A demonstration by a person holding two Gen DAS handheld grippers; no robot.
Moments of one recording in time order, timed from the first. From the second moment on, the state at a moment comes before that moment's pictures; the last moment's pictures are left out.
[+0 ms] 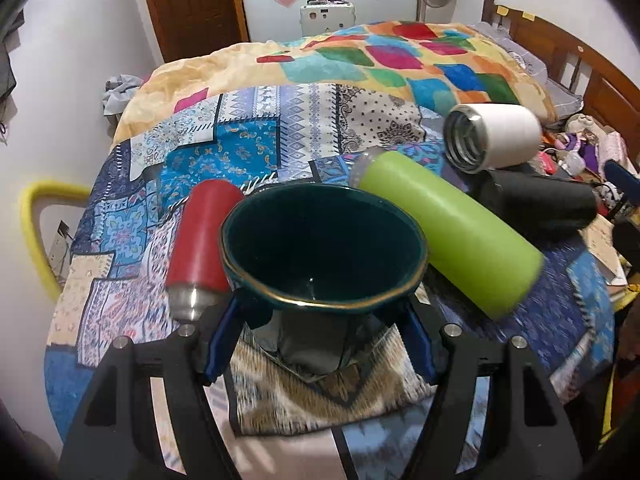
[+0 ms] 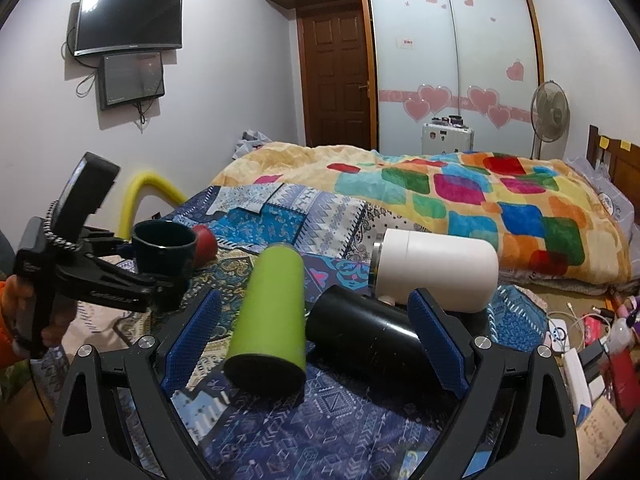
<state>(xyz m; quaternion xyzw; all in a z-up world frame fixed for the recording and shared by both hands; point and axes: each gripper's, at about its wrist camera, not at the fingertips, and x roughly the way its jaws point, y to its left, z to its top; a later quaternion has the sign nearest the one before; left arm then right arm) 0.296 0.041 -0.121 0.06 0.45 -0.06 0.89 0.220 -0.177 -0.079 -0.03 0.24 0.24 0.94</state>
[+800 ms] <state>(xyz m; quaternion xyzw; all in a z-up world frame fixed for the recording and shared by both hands) 0.184 -0.007 -0.129 0.09 0.49 -0.11 0.86 0.150 -0.192 -0.076 -0.04 0.23 0.24 0.94</state>
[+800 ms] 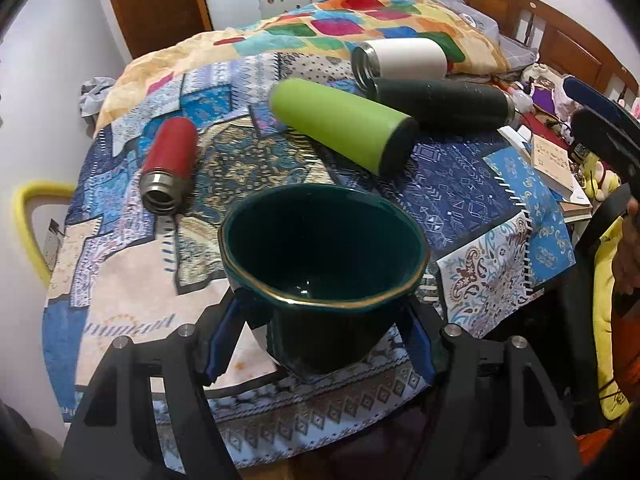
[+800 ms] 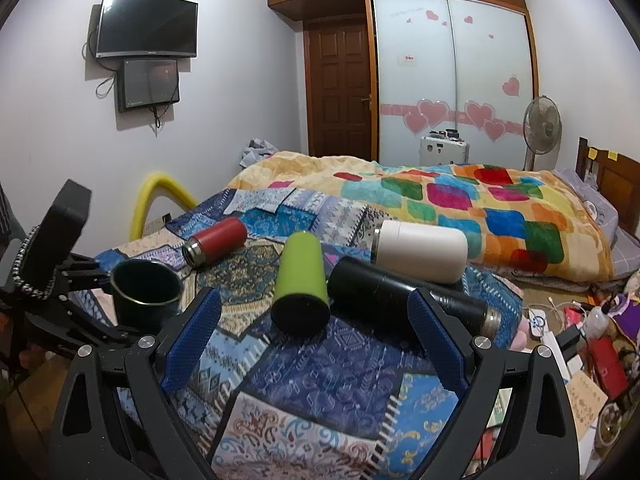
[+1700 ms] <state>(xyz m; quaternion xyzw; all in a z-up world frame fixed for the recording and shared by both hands) 0.240 -0.032 -0.169 0.08 0.50 -0.15 0.85 0.174 -0.180 -0.118 -0.05 0.28 0.24 0.93</state>
